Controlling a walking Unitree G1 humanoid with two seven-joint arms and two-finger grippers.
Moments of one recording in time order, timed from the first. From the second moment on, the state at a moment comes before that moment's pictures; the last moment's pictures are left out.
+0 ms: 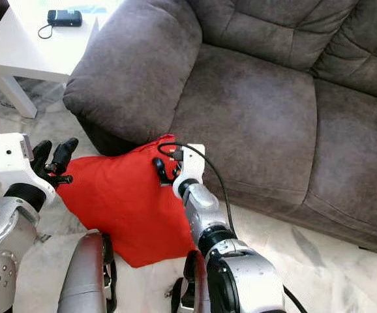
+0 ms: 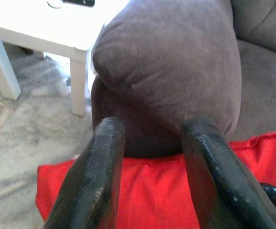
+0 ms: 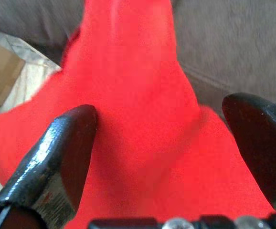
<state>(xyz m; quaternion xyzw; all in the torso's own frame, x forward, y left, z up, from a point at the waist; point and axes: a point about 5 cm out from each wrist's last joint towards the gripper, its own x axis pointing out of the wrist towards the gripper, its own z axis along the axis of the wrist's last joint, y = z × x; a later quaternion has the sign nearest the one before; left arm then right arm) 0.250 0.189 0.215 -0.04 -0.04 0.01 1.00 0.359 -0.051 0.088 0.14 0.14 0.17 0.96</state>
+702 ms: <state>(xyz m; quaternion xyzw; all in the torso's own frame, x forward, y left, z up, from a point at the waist) 0.240 0.198 0.222 -0.10 -0.05 0.04 0.99 0.354 -0.047 0.086 0.24 0.14 0.22 0.94</state>
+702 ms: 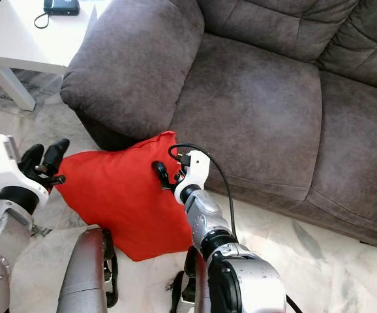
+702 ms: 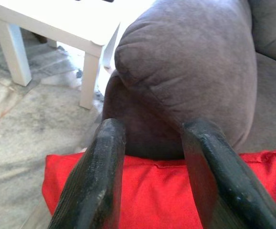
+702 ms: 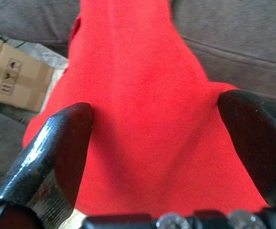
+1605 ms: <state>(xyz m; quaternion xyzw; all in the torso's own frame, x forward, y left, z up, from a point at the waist) 0.236 0.194 0.223 -0.12 -0.04 0.05 0.99 0.349 -0.043 0.079 0.20 0.16 0.24 0.94</state>
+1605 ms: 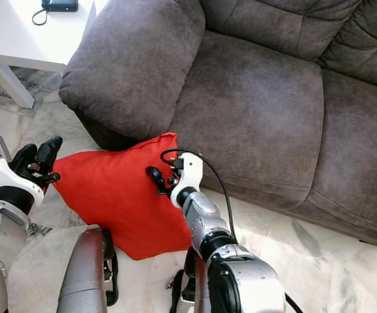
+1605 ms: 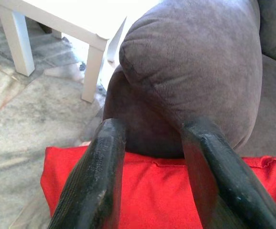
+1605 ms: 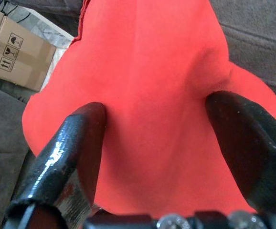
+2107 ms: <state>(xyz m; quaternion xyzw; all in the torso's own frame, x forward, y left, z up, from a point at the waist) 0.235 0.195 0.223 -0.12 -0.04 0.05 0.99 0.346 -0.042 0.076 0.20 0.16 0.25 0.93</state>
